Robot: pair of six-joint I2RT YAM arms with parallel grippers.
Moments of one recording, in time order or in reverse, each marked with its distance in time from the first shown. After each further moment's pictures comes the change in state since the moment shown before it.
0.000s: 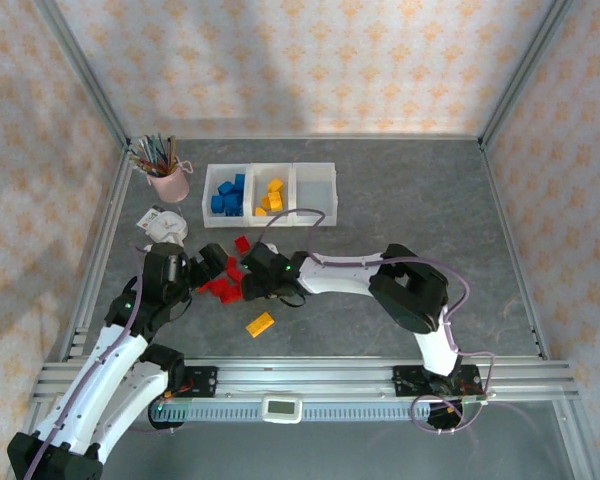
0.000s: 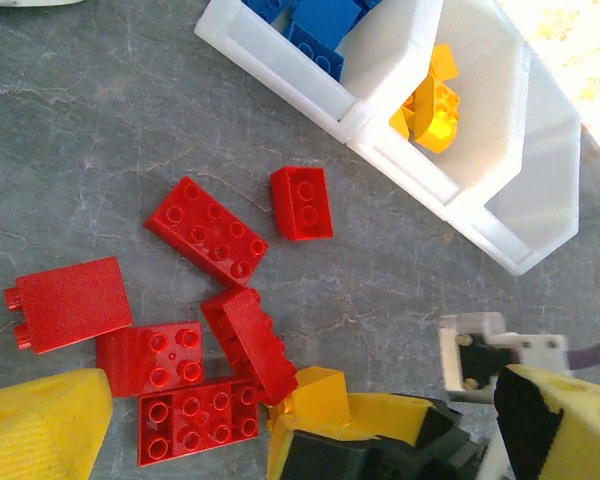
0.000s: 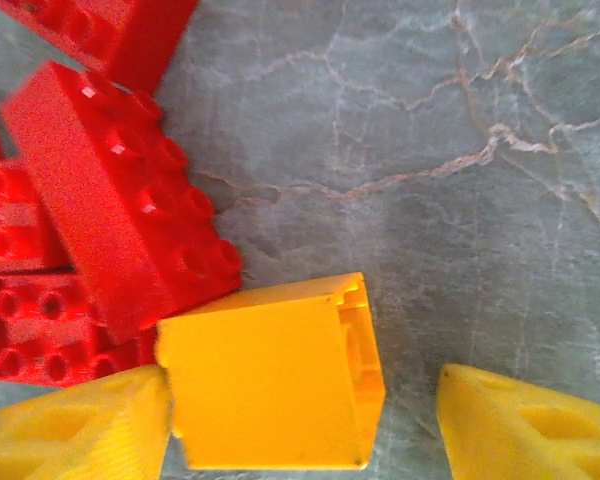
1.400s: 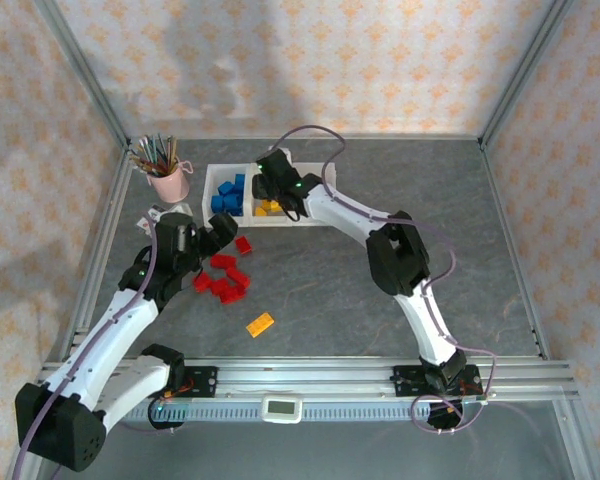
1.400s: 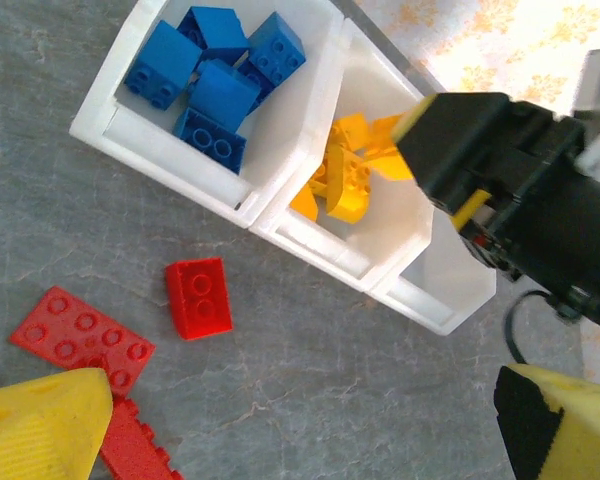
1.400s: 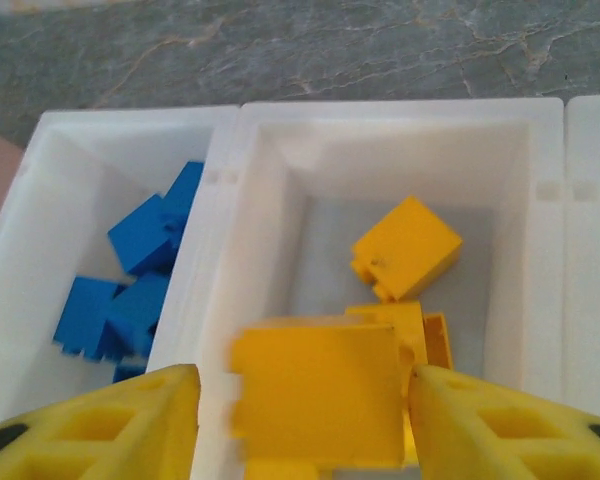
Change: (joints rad) left arm 0.000 0.275 0.137 0.234 0.006 -0.001; right arm -0.337 0.296 0.699 -0.079 0.148 -0.206
